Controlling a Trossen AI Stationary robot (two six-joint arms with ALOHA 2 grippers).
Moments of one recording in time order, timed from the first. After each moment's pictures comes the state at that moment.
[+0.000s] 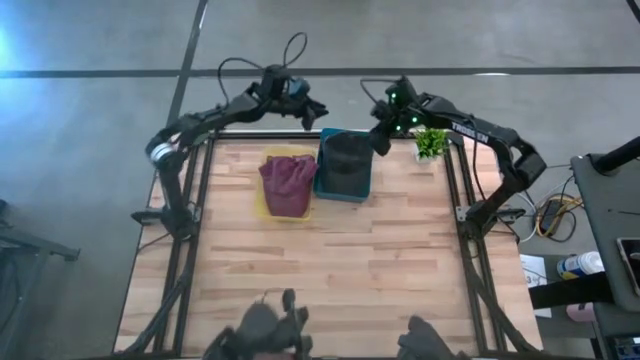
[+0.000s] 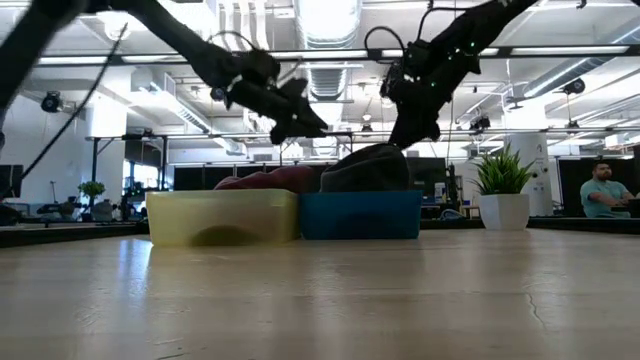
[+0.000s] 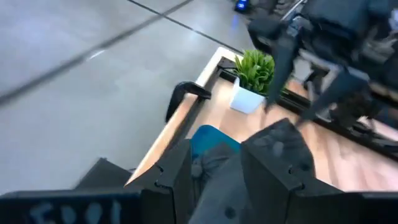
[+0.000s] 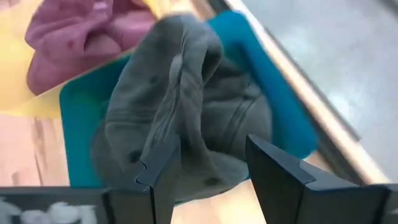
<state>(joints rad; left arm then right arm) 0.79 1.83 1.48 -0.04 0.53 -0.05 -0.81 1.61 1.30 -0.62 -0.36 -0.14</state>
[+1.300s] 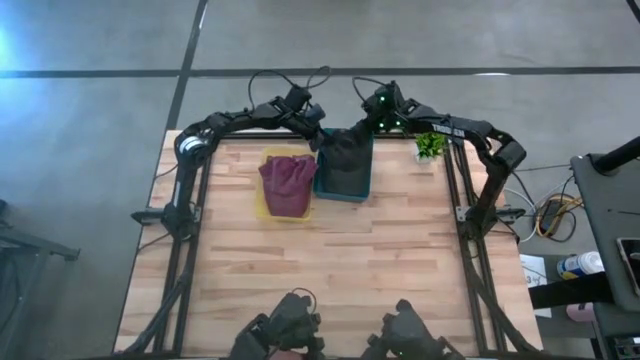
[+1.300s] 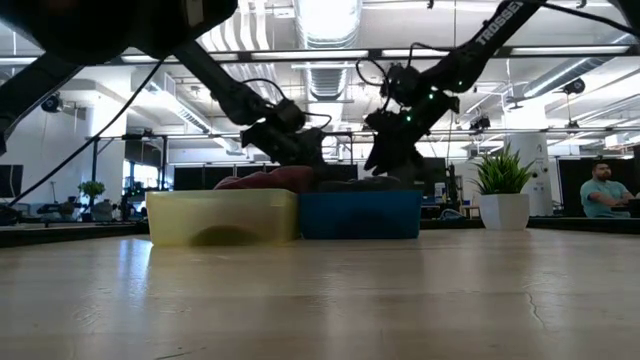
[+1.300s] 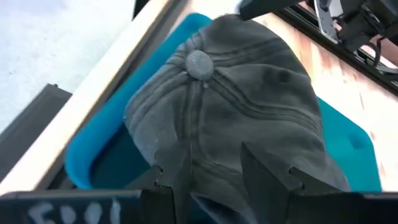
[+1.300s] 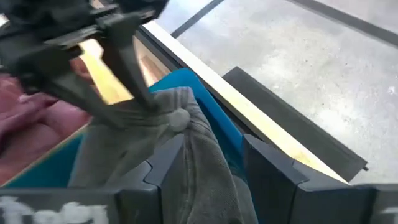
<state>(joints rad) 0.76 2.09 1.57 -0.22 0.63 0.05 -0.82 1.79 1.24 -0.18 -0.29 0.12</state>
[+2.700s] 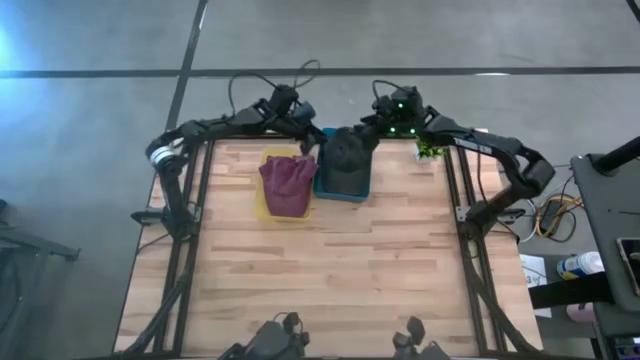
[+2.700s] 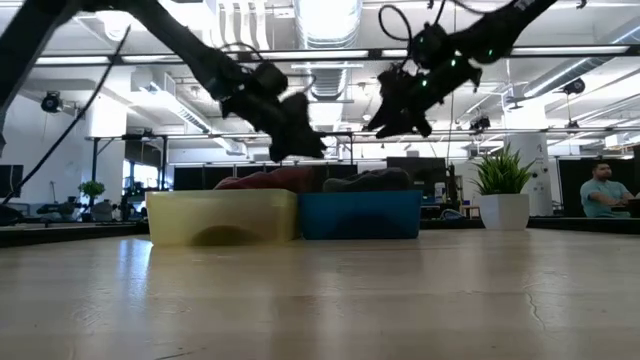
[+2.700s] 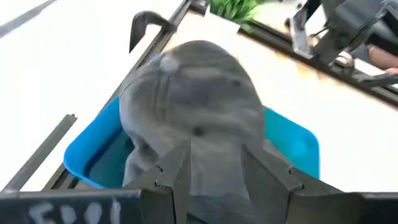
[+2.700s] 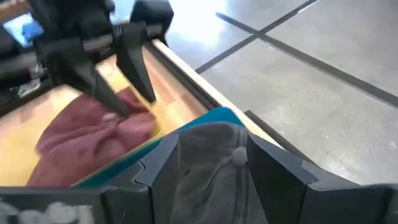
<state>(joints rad) 0.72 1.83 1.36 -0.13 0.56 0.04 -0.76 1.53 1.07 -0.04 -0.26 0.14</state>
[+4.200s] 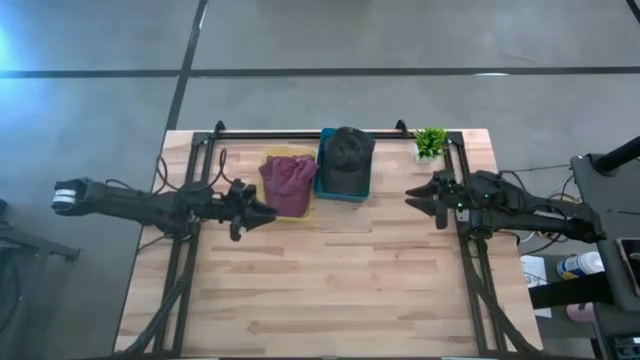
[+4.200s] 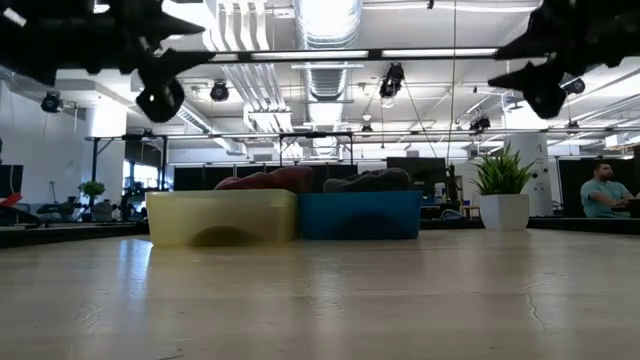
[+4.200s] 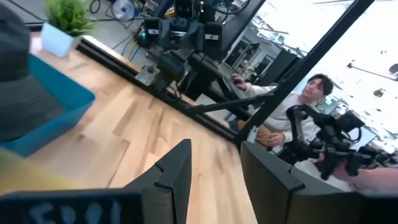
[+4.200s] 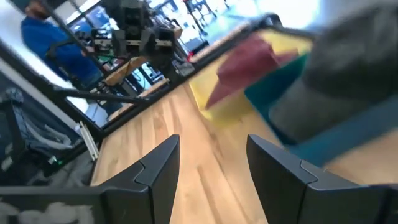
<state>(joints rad) 0.00 0.71 0.29 0.45 0.09 -0.62 -0.17 0.29 0.34 -0.24 -0.05 0.56</state>
